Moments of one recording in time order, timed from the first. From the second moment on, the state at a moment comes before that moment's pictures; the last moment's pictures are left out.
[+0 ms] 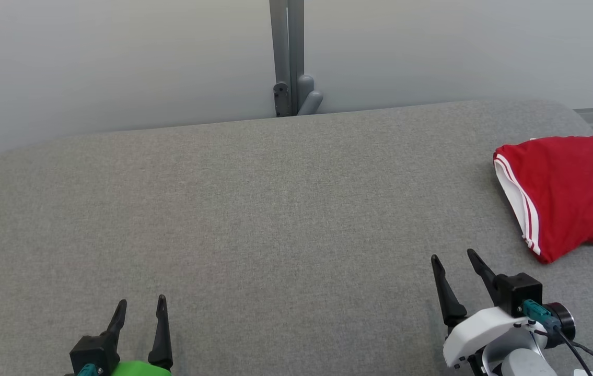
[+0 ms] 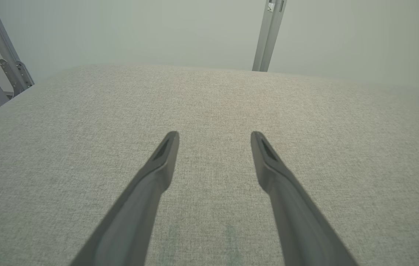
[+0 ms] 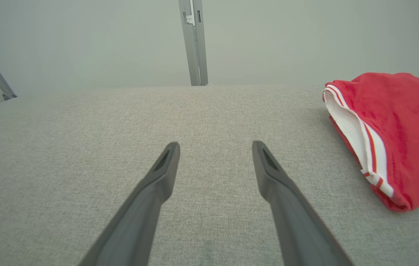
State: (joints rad) left arm 0.01 0.05 -0.02 0.39 -0.19 -0.06 -0.26; right arm -0.12 -0.05 0.07 0.43 0.11 0.13 -0.26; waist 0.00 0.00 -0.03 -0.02
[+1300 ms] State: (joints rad) left arm 0.02 0.05 -0.04 0.44 -0.22 -0.09 -0.26; right arm -0.10 -0.05 0.10 0.43 0.10 0.13 -0.26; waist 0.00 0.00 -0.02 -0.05
